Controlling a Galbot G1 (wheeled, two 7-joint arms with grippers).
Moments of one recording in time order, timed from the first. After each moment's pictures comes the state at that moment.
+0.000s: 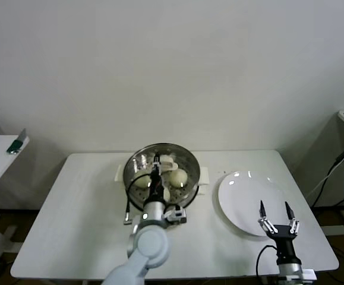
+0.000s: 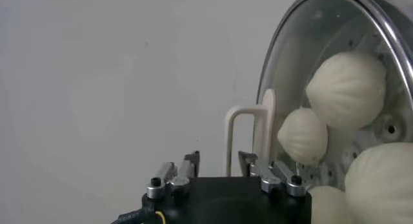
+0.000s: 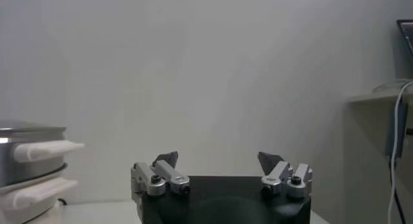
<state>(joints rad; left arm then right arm) 1.03 -1.38 0.08 -1.85 1.46 0.67 0.19 -1.52 1.30 0.61 1.66 0.35 0.49 -0.03</state>
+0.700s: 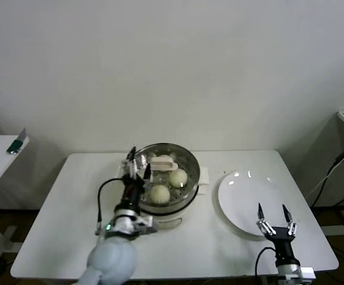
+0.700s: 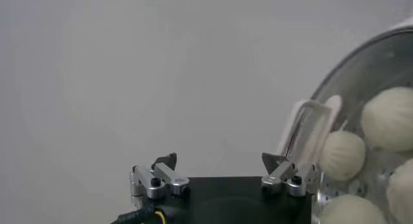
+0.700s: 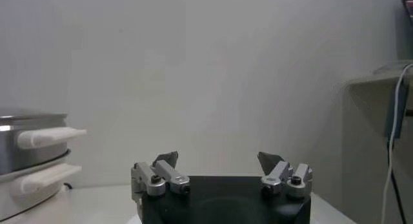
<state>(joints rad) 1.22 -1.24 -0.14 -2.09 0.90 0.46 -0.04 -1.55 1.28 0.59 1.70 0.36 0.42 0.00</state>
